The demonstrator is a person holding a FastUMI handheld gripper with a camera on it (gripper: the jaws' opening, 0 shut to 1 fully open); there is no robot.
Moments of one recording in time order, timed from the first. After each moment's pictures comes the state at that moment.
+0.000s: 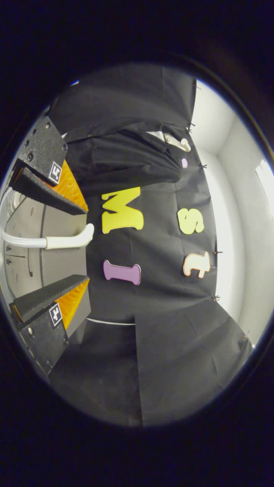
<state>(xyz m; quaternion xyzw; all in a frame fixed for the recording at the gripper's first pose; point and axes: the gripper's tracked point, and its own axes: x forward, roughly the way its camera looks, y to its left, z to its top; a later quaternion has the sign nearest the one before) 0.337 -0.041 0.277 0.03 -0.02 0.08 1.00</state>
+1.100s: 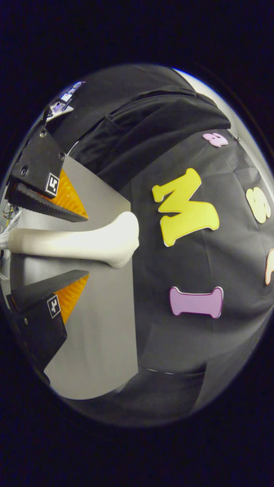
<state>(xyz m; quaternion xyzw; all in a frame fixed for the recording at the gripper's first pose) 0.514 -0.011 0.151 0.10 0.28 0.19 0.94</state>
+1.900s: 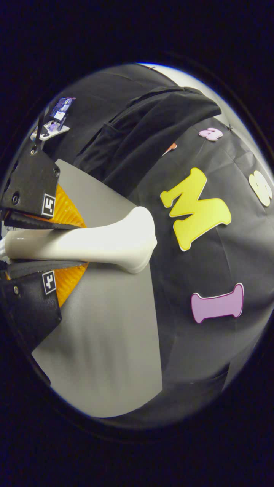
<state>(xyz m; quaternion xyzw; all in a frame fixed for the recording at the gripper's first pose) 0.514 -0.008 0.146 0.14 0.30 0.23 0.92</state>
